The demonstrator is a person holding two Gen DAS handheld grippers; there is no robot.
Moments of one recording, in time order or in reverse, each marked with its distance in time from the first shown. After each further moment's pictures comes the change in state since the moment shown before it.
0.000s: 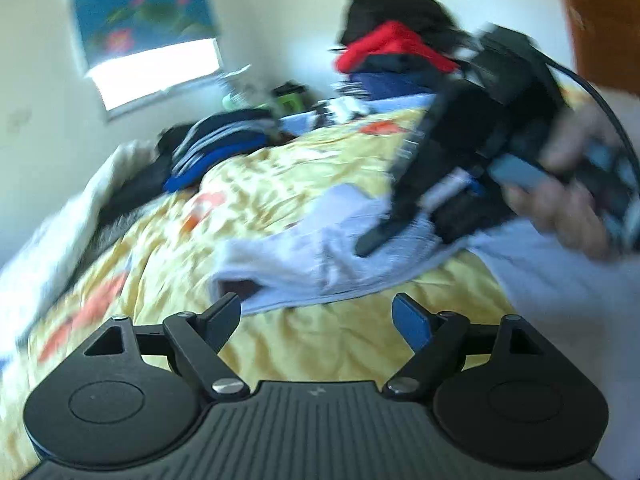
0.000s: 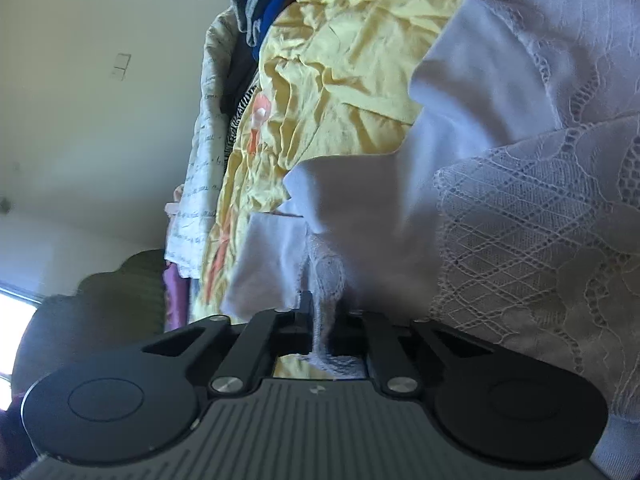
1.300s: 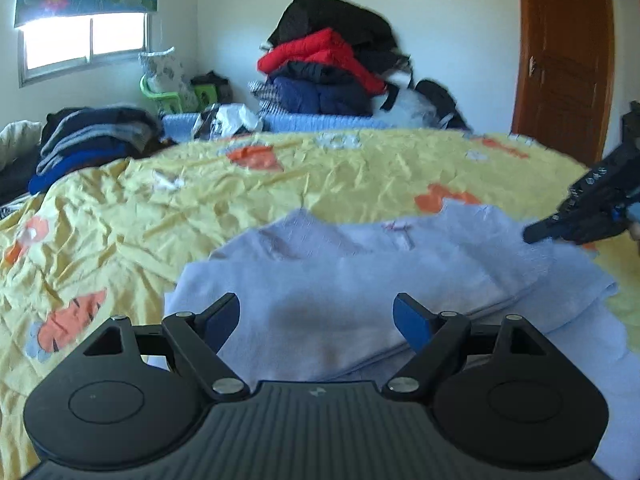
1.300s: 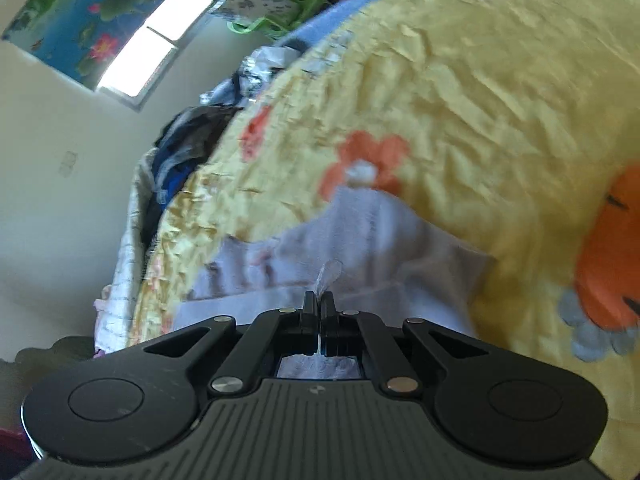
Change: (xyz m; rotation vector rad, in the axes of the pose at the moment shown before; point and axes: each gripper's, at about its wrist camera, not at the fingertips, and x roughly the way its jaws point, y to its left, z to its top) left arm 0.085 -0.102 0.080 -0.090 0.017 -0.310; right arm -0.295 -0.145 0.031 0.051 -0.309 -0.235
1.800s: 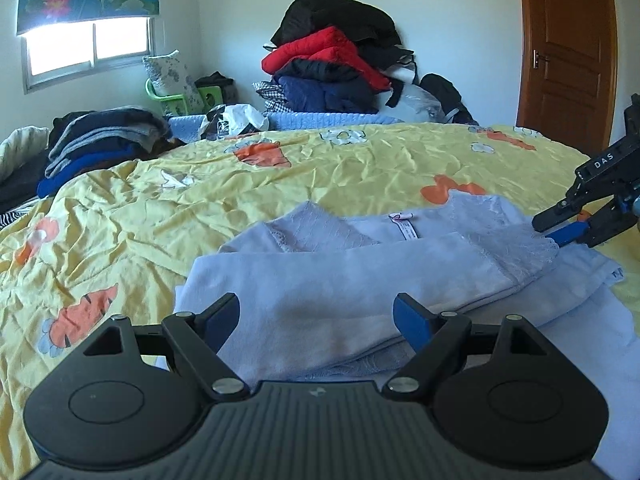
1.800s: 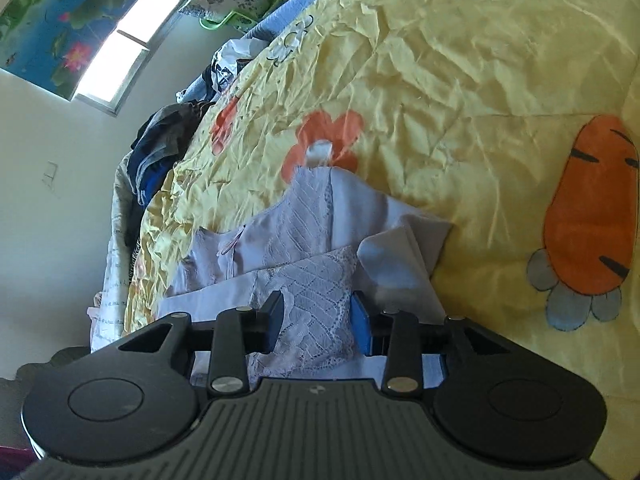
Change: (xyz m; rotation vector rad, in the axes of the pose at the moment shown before) left arm -0.009 -0.001 -0.005 0.020 -0.008 0.018; right arm -0.005 -0.007 -0.002 0.041 0.018 -0.044
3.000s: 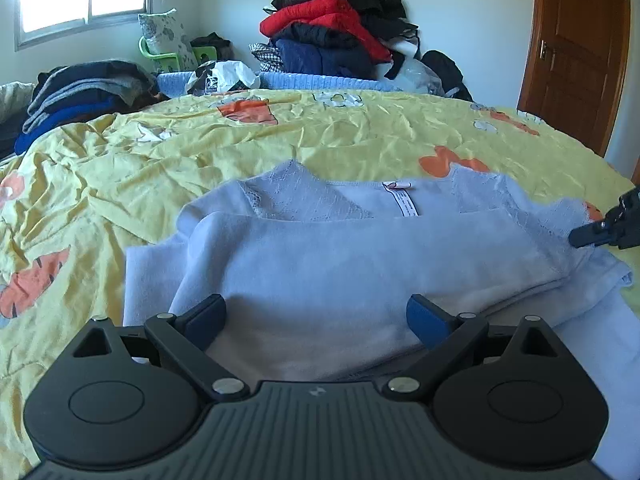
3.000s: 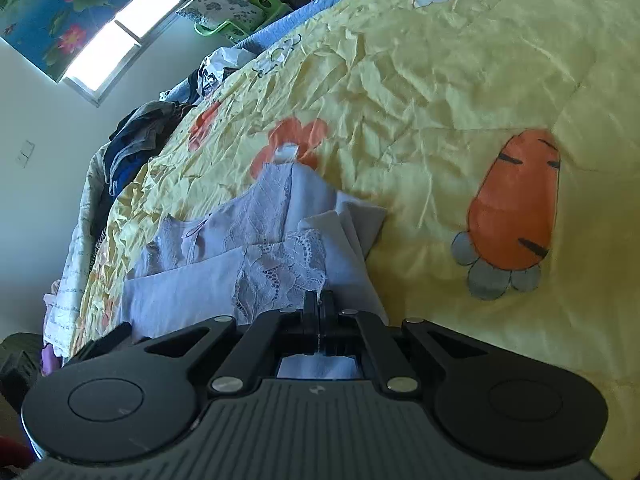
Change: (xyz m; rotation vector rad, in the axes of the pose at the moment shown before) left arm 0.039 -0.005 -0.002 -0.068 0.102 -0.046; right arm -0.025 -0.010 -0.022 -0.093 -0.090 -0.123
